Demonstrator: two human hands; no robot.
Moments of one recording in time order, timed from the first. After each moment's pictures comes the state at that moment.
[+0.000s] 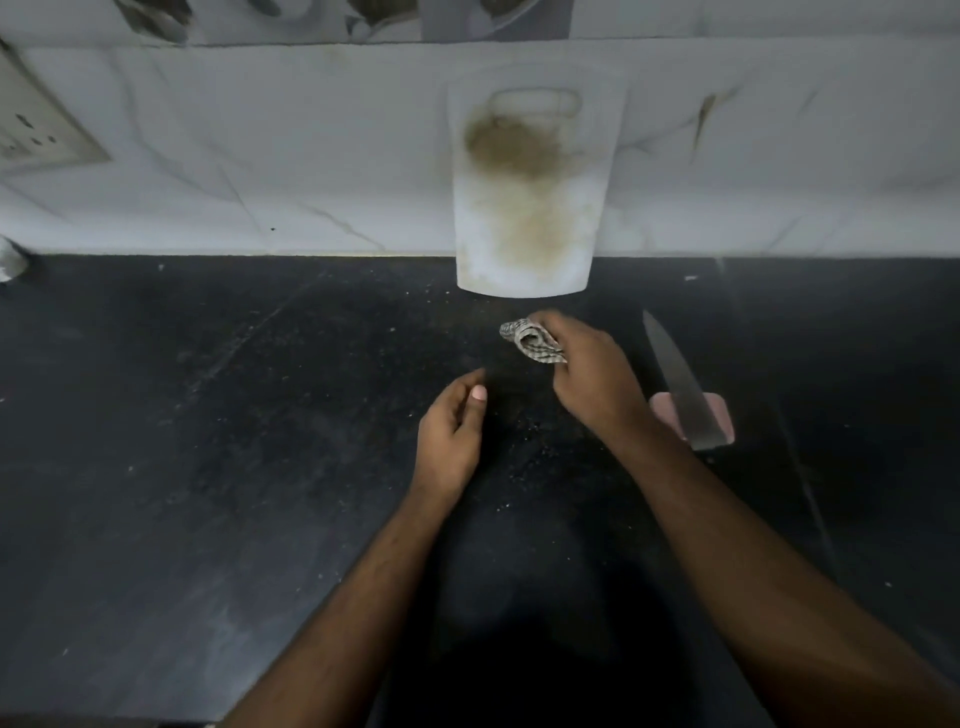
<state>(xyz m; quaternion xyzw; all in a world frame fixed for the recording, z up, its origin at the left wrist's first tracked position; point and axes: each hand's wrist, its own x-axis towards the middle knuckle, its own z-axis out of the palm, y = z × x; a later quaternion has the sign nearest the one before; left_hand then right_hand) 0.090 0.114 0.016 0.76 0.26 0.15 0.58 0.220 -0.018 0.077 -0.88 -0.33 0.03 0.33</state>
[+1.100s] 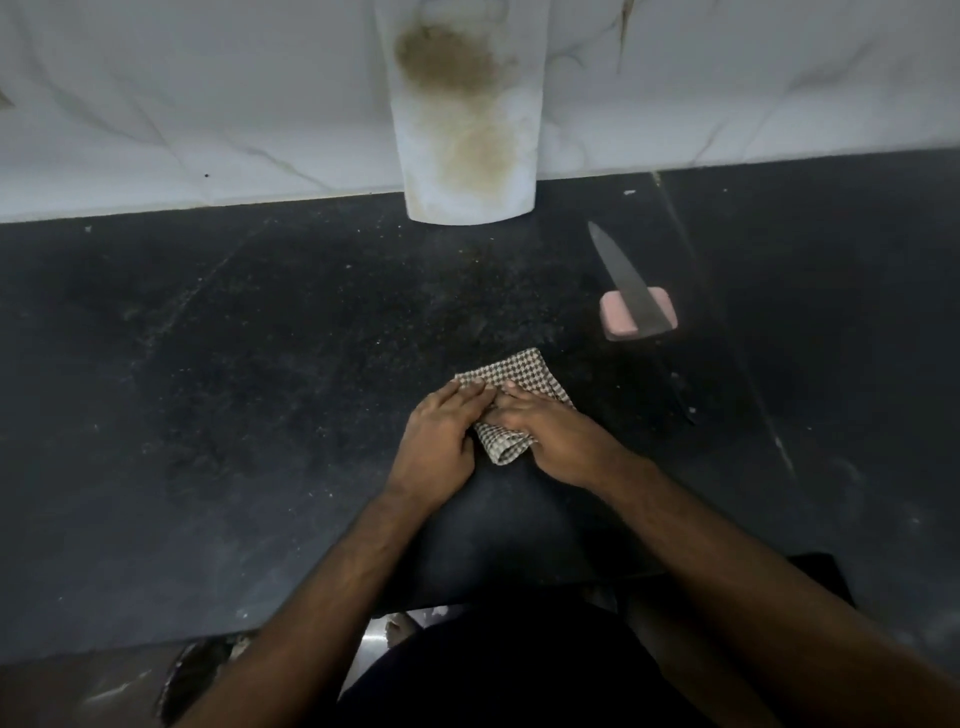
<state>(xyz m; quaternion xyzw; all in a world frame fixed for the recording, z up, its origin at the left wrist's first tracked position) 0.006 0.086 -0.016 0.96 0.02 0.01 0.30 0.099 -0.095 0.003 -0.85 -0.44 0.20 0.23</state>
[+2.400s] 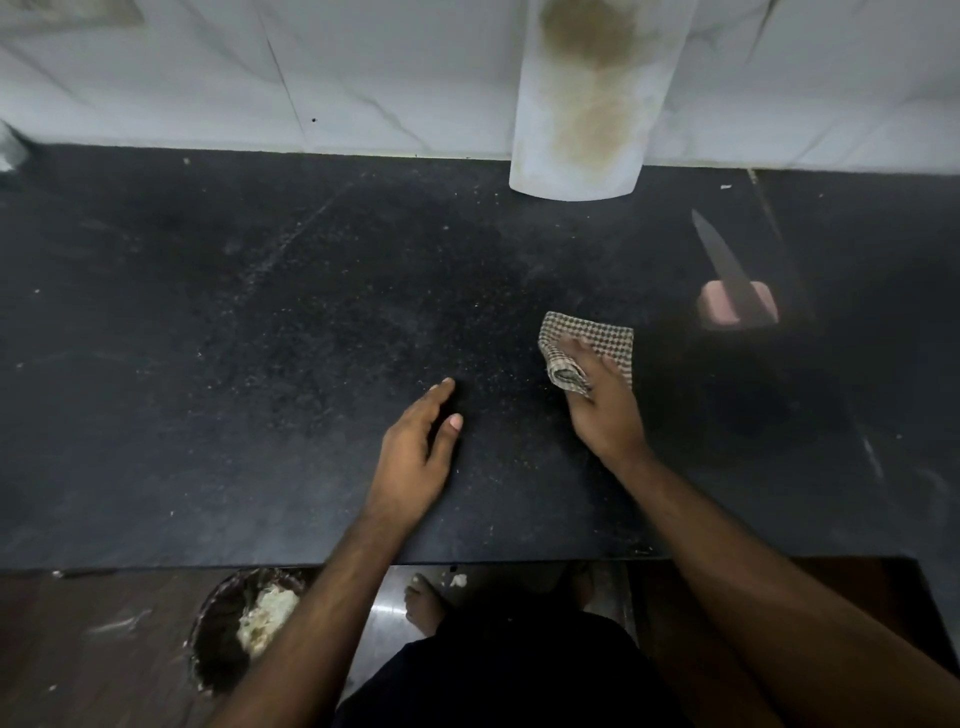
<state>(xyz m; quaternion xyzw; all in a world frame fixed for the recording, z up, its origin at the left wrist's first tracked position) -0.111 0.169 -0.017 0.84 0.18 0.11 0.49 0.056 -0.027 -0.023 -0.89 -0.21 0.08 0.39</state>
